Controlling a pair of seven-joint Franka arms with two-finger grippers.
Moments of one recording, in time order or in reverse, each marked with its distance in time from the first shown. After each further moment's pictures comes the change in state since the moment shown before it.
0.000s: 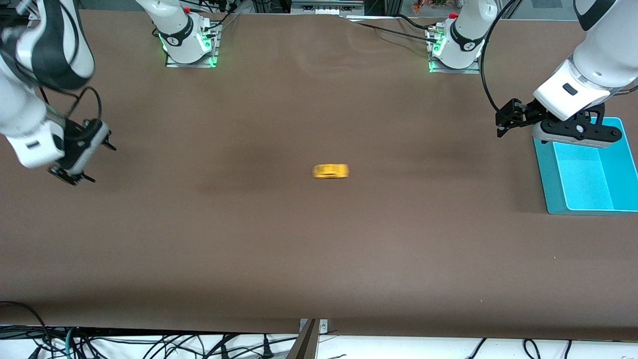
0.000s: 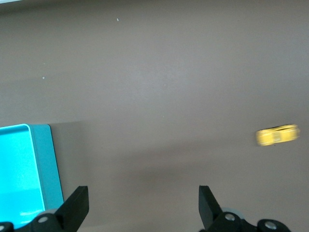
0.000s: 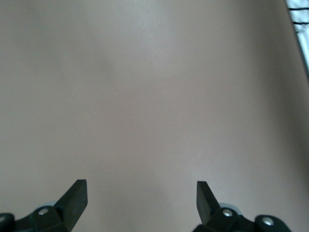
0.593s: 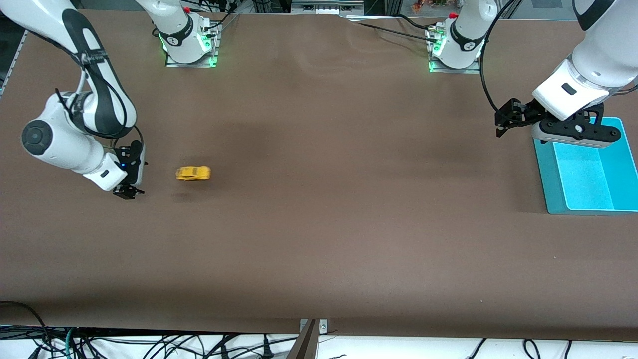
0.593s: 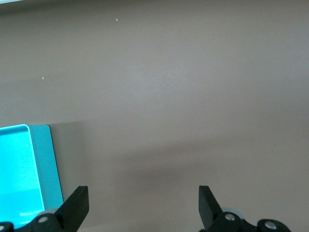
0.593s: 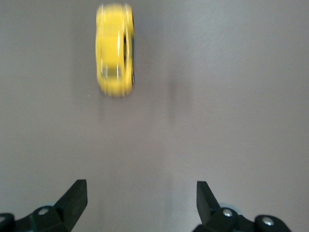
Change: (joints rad) left arm -0.001 0.000 -0.002 -0.001 0.000 0.001 0.000; right arm 0.001 0.302 -0.015 -0.080 -0.004 0.235 -0.470
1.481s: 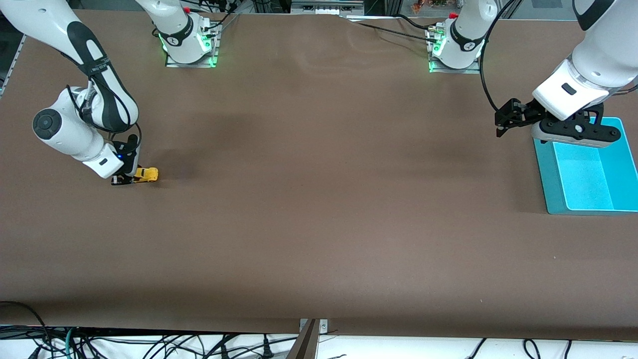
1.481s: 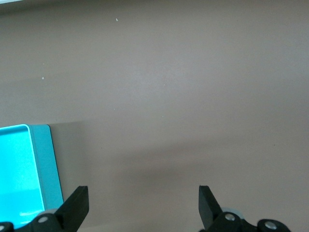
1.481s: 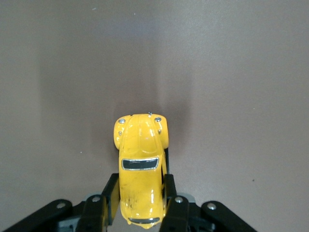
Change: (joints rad) left arm 0.000 0.000 0.000 0.000 0.000 0.000 0.000; right arm -0.005 0.042 -0.129 -0.247 -0.026 0.356 -0.118
